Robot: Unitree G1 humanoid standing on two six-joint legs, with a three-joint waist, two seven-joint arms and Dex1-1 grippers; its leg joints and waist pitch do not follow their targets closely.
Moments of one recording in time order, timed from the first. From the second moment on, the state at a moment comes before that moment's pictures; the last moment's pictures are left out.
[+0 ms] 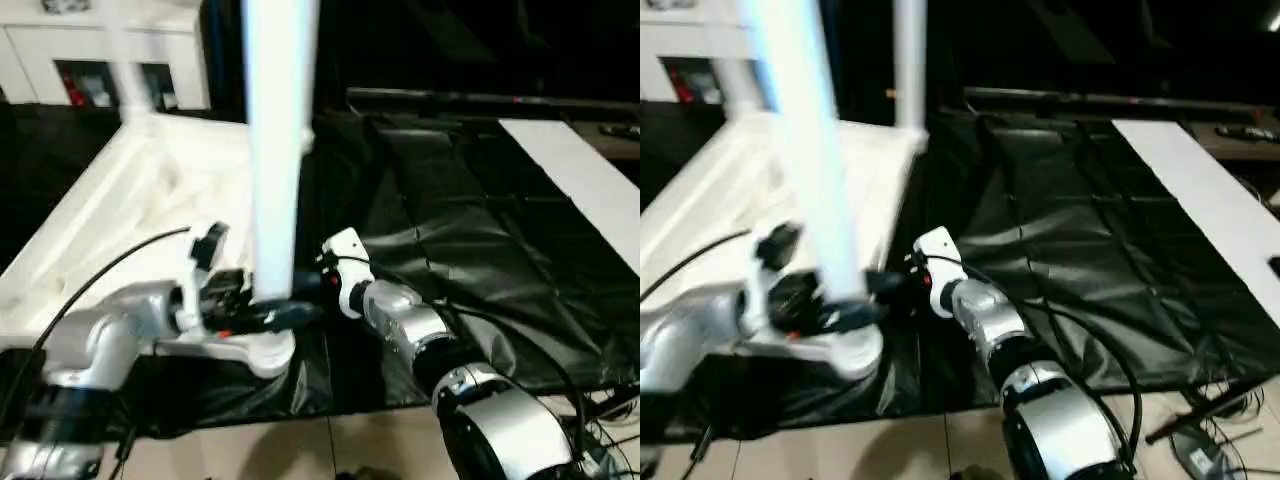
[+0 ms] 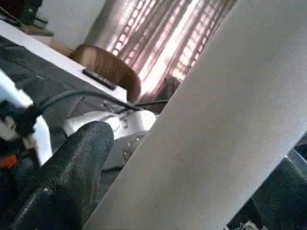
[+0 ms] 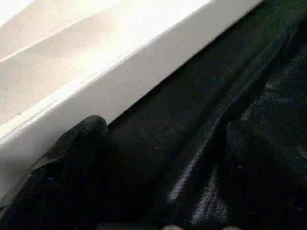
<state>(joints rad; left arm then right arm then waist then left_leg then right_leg) -0.38 0.43 -0.02 0.10 -0.69 0.74 -1.32 -0.75 0.08 0.10 1.15 0.05 -0.03 0.50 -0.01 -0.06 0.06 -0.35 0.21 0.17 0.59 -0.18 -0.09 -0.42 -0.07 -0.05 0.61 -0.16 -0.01</state>
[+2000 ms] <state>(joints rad) -0.64 0.64 -0.24 0.84 -0.07 -0.07 -1.45 -0.35 -0.44 0.20 0.24 0.20 0.26 1.22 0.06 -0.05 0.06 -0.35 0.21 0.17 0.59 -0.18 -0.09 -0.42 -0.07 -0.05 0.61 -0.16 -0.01</state>
